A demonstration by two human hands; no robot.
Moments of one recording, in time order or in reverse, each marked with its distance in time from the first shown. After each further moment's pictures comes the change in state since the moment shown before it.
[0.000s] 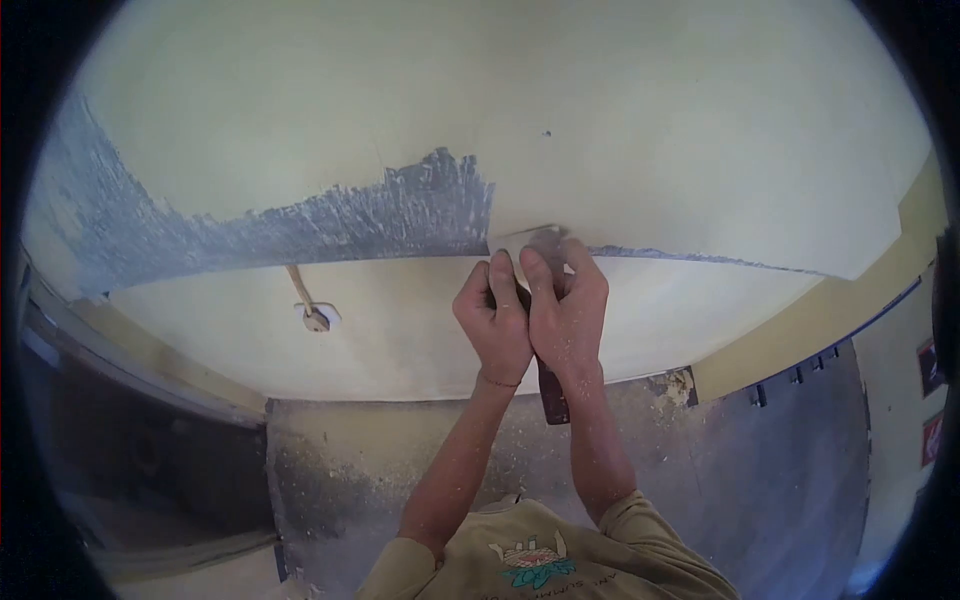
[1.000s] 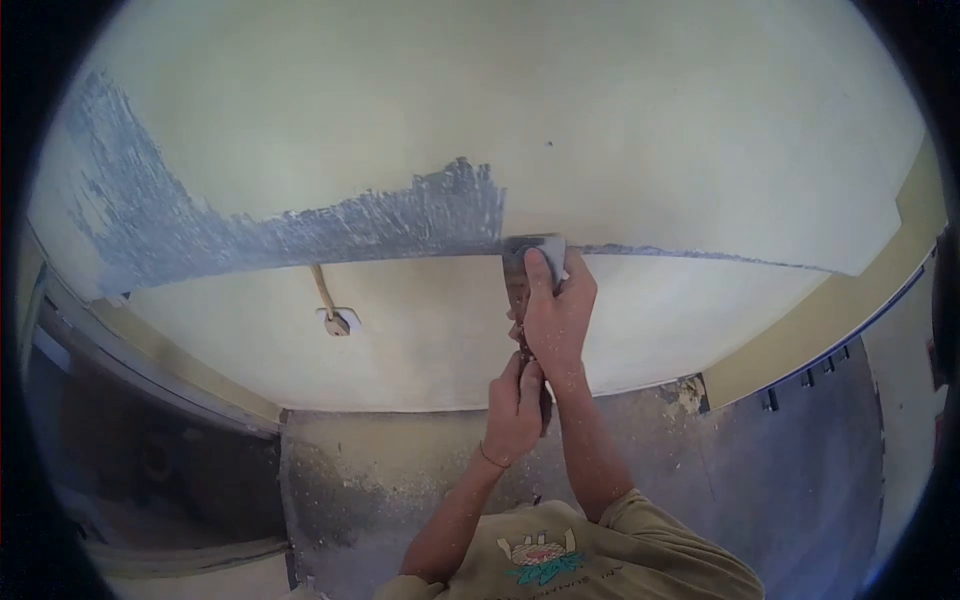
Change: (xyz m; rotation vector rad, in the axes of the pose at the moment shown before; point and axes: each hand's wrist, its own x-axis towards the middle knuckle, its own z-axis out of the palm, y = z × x) left_hand -0.084 0.025 -0.064 0.040 -0.484 -0.442; right_hand -0.014 -0.012 0.017 0.248 0.083 0.207
